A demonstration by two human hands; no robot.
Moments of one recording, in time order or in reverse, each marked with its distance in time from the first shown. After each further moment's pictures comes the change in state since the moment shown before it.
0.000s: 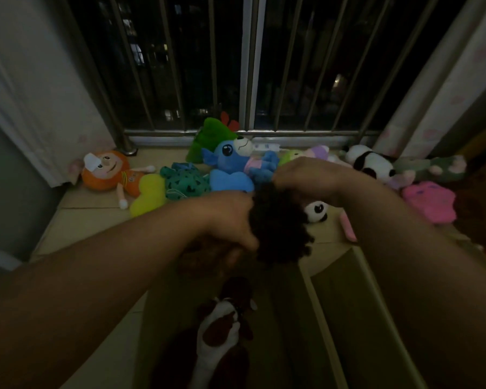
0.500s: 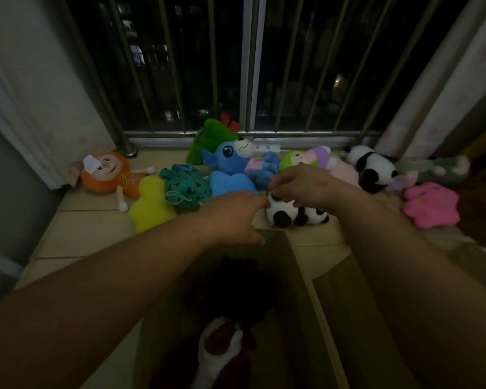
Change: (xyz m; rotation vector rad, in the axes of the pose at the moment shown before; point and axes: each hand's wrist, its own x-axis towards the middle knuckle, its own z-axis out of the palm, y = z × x) left_hand 0.026 -0.011 0.020 0.228 0.287 0.046; right_hand 0.029 0.022 0.007 -0.185 0.158 -0.052
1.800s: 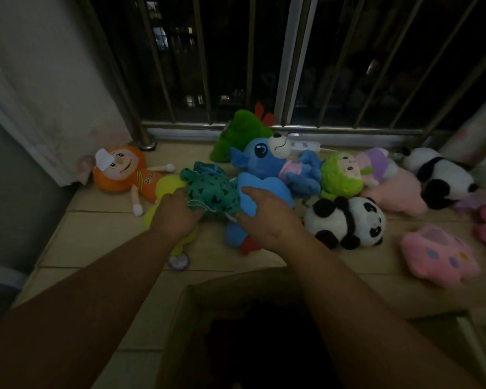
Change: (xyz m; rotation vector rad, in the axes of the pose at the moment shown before) left_hand 0.044 -0.223 0.077 -0.375 0.380 -0.719; right_hand 0.123 -0.033 0.126 0.012 0.080 -0.090
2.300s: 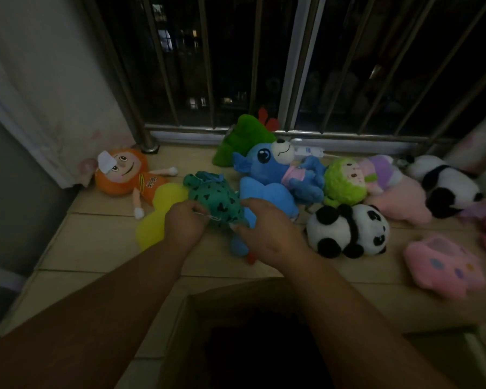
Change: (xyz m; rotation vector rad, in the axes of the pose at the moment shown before) left_hand -0.002 0.005 0.020 -0.208 0.120 -0.013; right_hand -0.006 -0.003 0.004 -0.013 0.028 -0.034
